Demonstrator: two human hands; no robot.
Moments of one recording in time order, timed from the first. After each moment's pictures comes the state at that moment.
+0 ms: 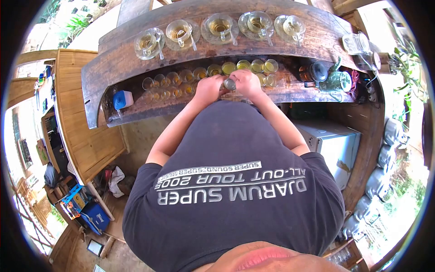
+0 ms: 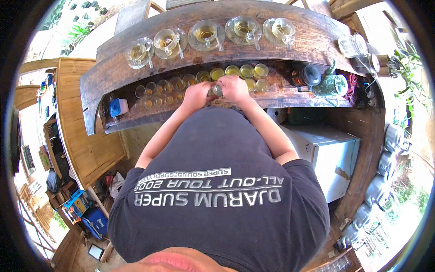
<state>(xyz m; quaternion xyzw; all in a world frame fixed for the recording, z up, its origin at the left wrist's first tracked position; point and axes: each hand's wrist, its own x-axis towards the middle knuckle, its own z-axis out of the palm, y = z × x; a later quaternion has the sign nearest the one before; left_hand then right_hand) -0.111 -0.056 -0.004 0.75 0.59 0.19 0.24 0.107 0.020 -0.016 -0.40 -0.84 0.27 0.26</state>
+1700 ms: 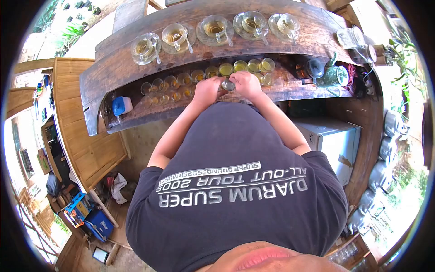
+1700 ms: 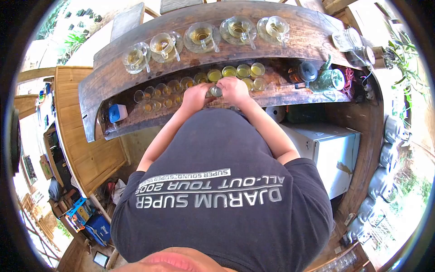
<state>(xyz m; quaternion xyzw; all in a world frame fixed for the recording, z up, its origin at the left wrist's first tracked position) -0.112 -0.056 -0.009 0.75 0.58 0.20 0.24 0.113 0.016 -0.010 -0.39 -0.85 0.27 0.25</state>
